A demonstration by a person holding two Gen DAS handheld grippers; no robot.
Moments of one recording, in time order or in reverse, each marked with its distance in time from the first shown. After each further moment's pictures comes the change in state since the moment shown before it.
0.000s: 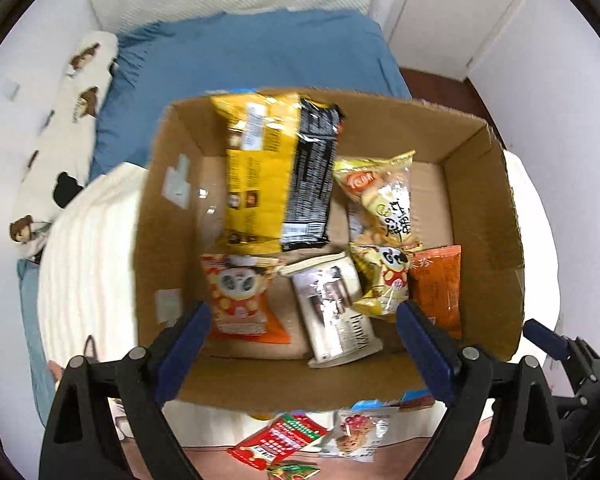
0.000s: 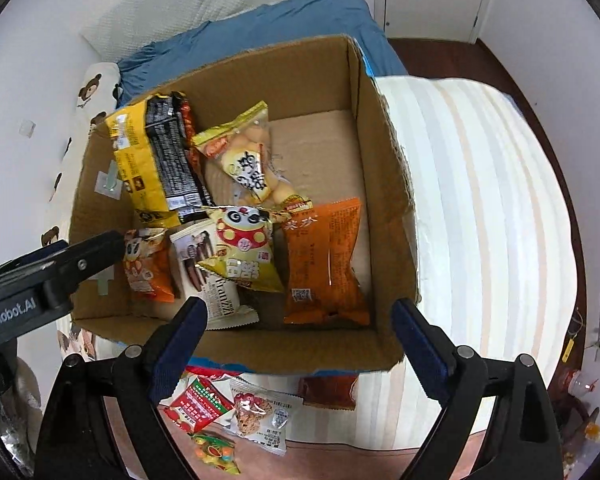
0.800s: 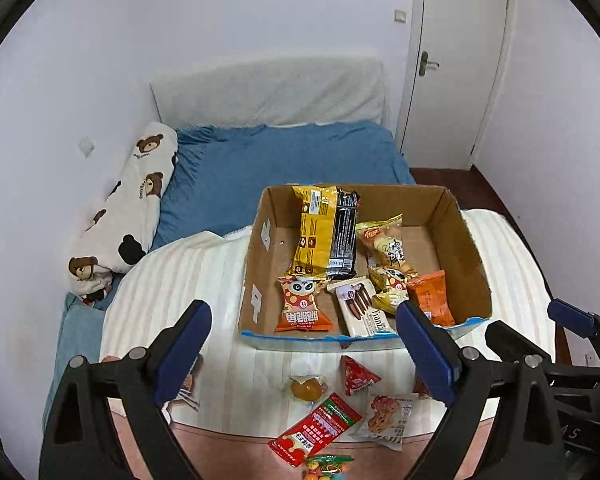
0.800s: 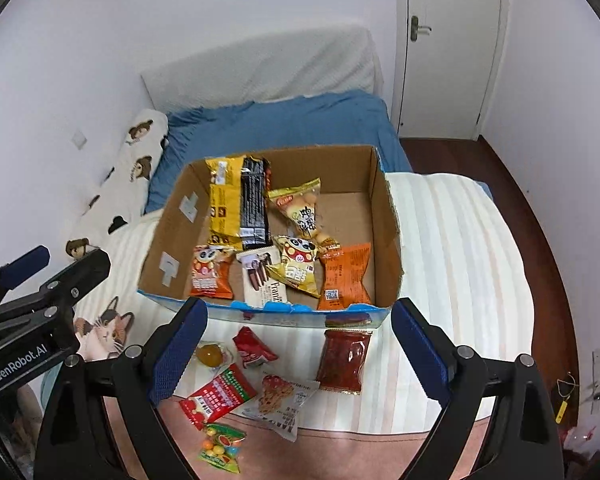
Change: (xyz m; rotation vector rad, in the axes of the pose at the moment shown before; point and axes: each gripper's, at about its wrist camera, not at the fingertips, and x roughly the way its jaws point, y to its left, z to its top) left arm -0.139 0.012 -0.124 0.006 -0.447 0.108; right arm -0.134 0.038 -0.107 -0.127 -0.363 0.013
